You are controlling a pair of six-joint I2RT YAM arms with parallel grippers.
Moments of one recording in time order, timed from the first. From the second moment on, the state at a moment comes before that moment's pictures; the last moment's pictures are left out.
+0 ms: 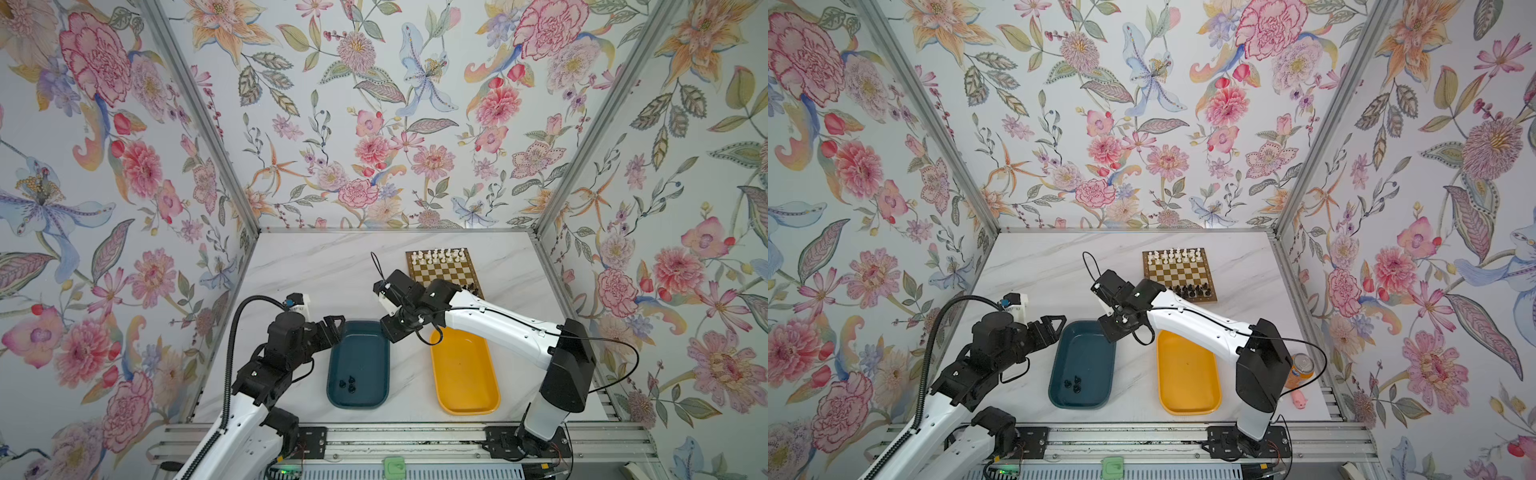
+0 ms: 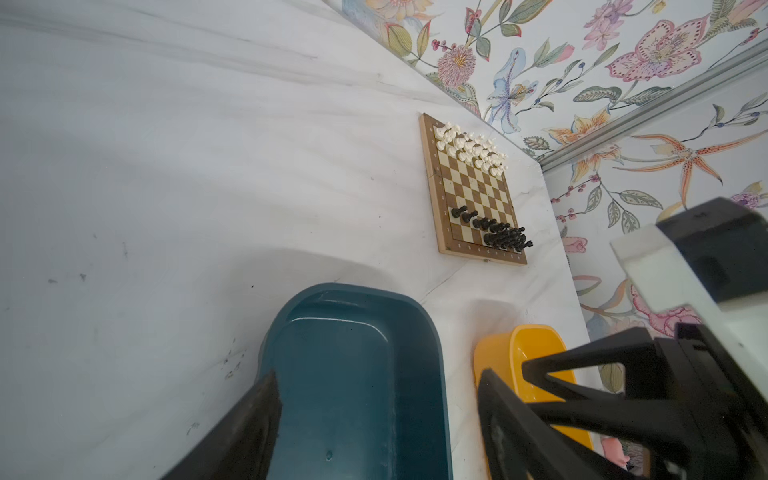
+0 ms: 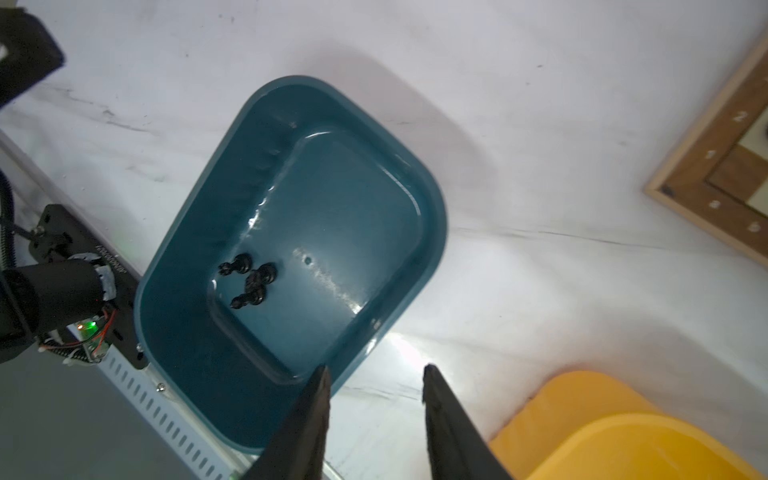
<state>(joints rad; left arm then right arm) -0.39 0.61 0.54 -0.47 0.08 -0.71 1.03 1.76 1.54 -0.92 -0.07 0.35</state>
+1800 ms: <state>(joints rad) -0.01 0.73 0.41 -0.47 0.36 -0.67 1.23 2.06 1.61 -0.76 -0.15 0.55</state>
